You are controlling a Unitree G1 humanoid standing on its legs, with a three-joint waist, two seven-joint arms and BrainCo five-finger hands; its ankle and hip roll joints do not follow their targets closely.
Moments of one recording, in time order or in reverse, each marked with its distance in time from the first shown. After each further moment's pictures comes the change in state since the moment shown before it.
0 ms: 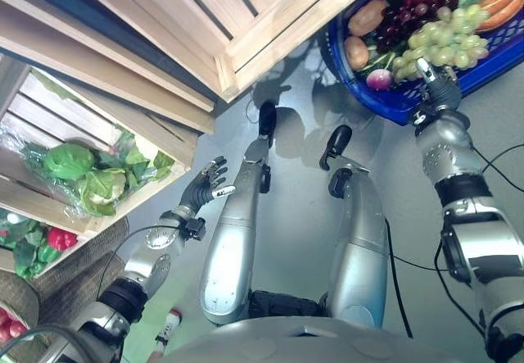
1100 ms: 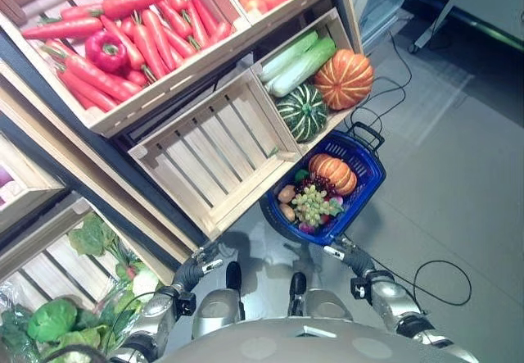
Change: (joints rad) left arm 0.150 -0.239 0.193 0.671 0.176 0.012 -0.222; right arm 0.637 0.305 0.145 0.286 -0.500 0.007 0.411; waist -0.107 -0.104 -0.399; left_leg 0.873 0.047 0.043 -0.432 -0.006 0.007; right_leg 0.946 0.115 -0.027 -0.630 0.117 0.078
